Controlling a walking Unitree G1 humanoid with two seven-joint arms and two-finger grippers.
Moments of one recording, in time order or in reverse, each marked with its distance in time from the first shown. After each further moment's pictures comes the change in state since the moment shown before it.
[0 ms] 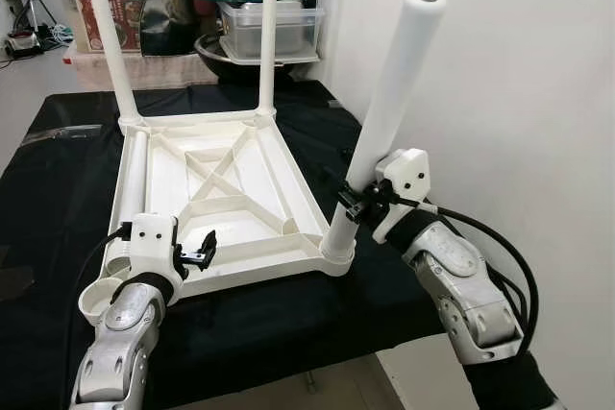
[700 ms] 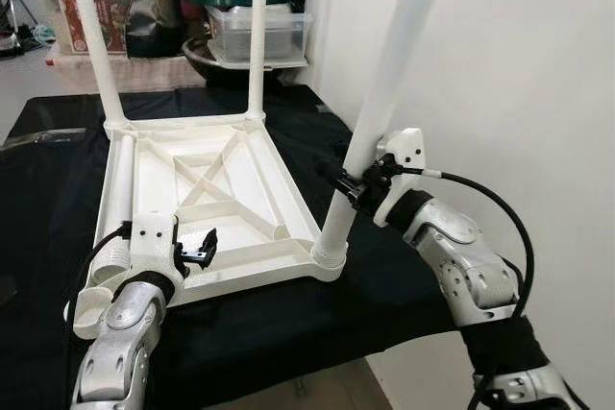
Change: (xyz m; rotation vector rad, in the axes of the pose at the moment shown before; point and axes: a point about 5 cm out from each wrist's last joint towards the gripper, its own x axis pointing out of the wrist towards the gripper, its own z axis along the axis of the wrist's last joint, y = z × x) left arm -0.001 0.000 0.002 -0.005 -0.009 0.000; right arm 0.019 -0.007 -0.003 0.098 0.060 0.139
